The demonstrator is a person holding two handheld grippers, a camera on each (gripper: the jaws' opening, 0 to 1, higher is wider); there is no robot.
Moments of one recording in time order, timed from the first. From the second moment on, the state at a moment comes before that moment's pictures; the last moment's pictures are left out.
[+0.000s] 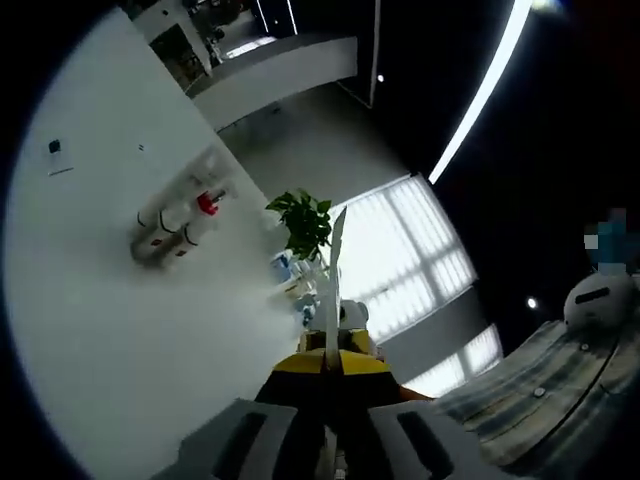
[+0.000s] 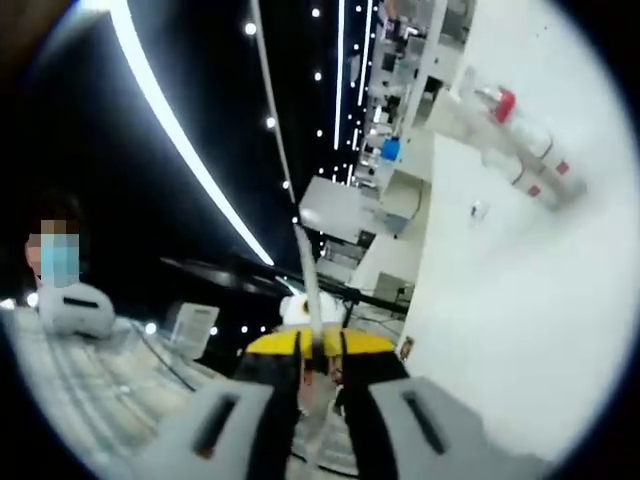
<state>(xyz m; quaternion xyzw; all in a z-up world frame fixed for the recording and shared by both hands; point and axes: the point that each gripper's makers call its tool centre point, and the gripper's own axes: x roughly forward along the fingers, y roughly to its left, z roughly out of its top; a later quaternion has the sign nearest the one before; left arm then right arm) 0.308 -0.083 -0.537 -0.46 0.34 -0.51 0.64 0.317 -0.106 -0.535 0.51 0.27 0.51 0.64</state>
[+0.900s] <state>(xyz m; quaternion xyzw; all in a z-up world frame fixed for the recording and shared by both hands) 0.301 -0.072 -0.529 -0.51 0.36 -0.50 0.61 0.299 -0.098 -0.536 0.48 0.29 0.53 0.63</state>
